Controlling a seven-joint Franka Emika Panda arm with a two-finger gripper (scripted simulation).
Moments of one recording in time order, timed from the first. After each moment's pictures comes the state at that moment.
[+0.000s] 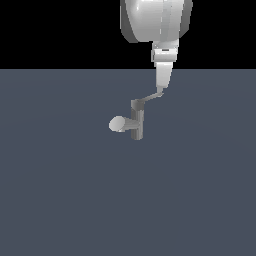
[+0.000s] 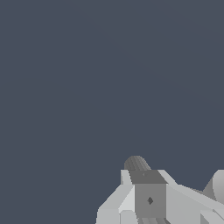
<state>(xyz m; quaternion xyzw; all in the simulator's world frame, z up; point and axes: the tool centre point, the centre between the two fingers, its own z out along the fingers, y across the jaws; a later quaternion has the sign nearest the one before) 0.111 -0.123 0.194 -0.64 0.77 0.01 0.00</state>
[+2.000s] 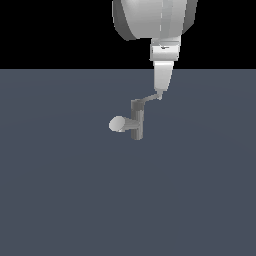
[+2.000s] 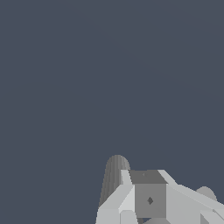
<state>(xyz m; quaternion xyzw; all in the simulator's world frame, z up) 0.062 -0.112 0.197 -0.63 0.78 -0.01 0.01</state>
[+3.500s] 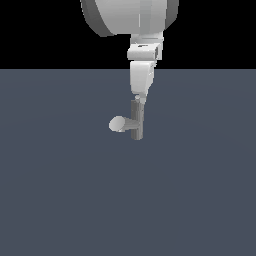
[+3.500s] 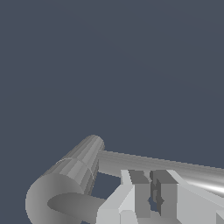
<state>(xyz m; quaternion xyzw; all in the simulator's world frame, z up) 0.017 -0.051 0.197 -0.61 0.79 -0.01 0.01</state>
